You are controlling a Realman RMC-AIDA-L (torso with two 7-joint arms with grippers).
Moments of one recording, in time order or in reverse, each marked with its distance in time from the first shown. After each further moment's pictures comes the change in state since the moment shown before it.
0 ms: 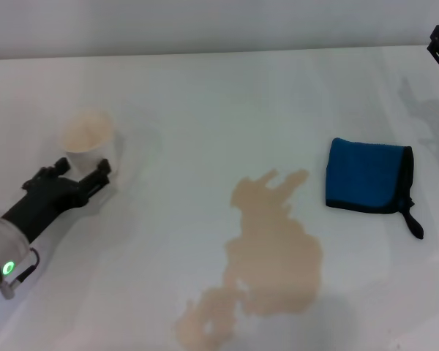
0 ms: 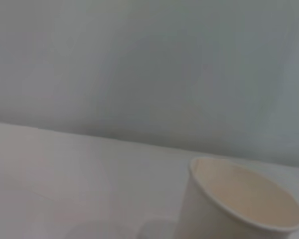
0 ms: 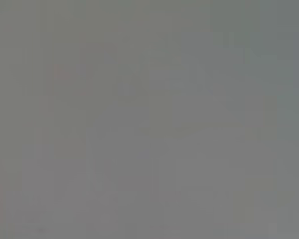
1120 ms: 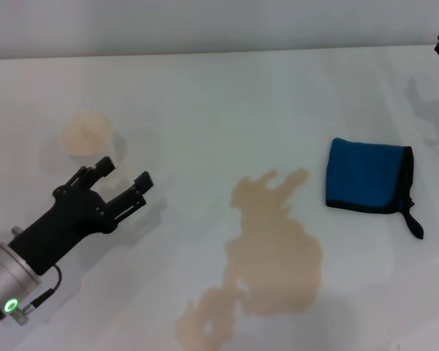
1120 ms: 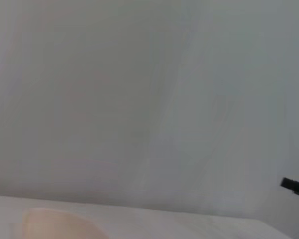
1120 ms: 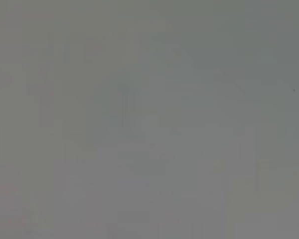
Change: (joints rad) left arm 0.084 0.009 -0.042 0.006 0.253 -0.386 -0.022; right arm -0.008 -0.002 0.012 -0.005 0.006 0.005 0.000
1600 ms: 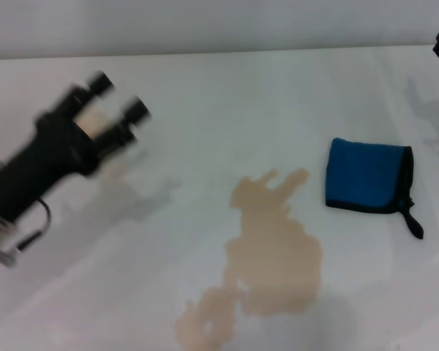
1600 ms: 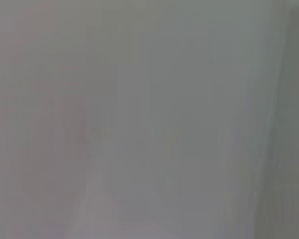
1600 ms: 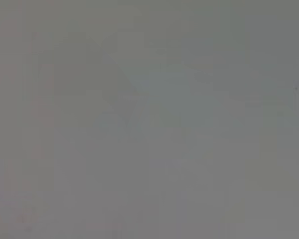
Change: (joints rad) left arm -0.039 0.008 -0.009 0.147 -0.011 -0.296 -0.112; right arm 0.002 -0.001 -0.006 0.000 0.000 0.007 0.000
